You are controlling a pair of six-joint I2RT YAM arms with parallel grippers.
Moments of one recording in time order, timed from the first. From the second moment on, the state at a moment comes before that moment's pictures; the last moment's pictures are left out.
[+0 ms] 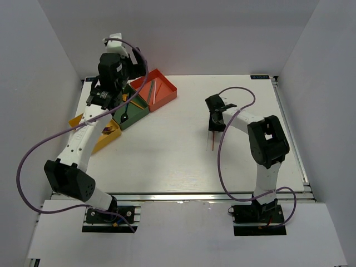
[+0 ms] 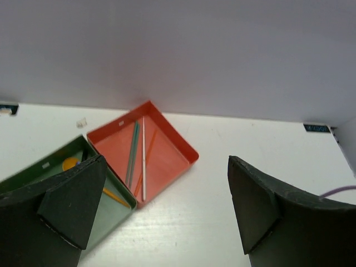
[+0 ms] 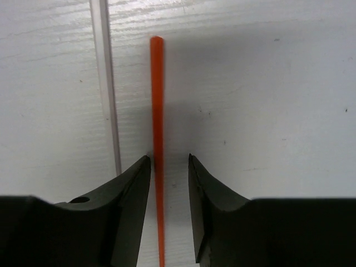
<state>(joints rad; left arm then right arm) -0.30 1.50 1.60 -0.19 -0.17 -0.24 0.45 1.97 1.34 -0.50 0.28 0.45</state>
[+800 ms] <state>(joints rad) -0.46 1.52 1.09 0.11 0.30 -0.69 0.34 1.63 0.99 -0.29 -0.04 0.42</state>
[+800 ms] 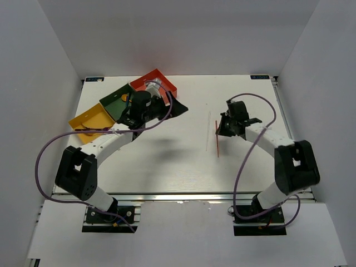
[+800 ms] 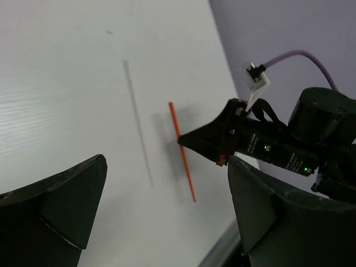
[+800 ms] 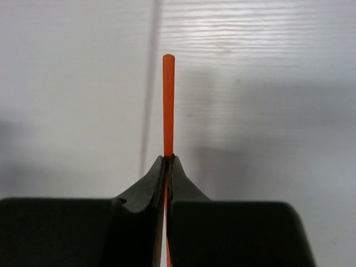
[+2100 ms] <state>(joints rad) -0.42 1.90 1.75 -0.11 0.11 -0.43 0.27 1.35 0.86 0.09 -0.46 0.63</state>
